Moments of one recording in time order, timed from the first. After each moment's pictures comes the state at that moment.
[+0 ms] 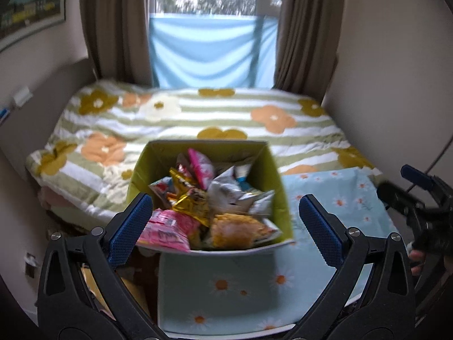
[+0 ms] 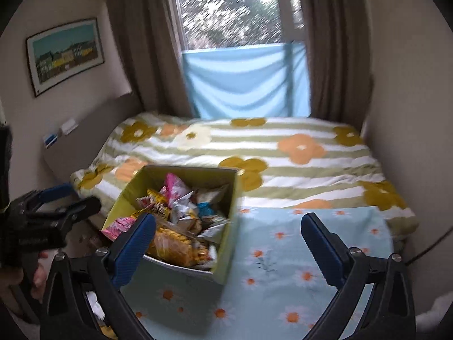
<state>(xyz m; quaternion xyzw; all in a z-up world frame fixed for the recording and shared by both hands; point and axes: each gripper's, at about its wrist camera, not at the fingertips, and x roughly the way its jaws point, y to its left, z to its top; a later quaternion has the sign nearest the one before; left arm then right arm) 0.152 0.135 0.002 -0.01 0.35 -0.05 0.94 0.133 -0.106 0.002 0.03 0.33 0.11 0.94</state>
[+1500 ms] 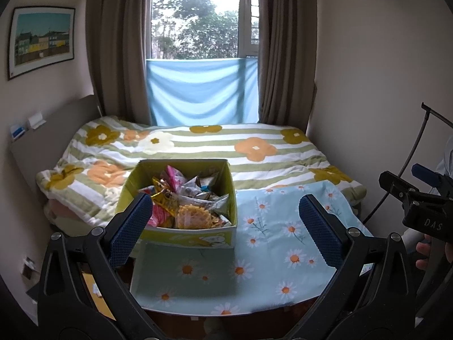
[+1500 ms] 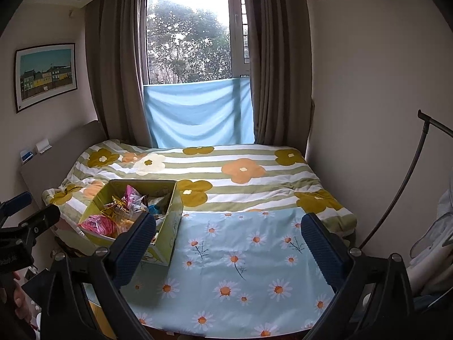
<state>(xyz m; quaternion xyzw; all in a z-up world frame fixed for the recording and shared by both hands) 0.009 0.048 0.033 0.00 0.26 -0.05 0.97 0.003 -0.191 0.032 0.02 0.25 0.01 0.97</state>
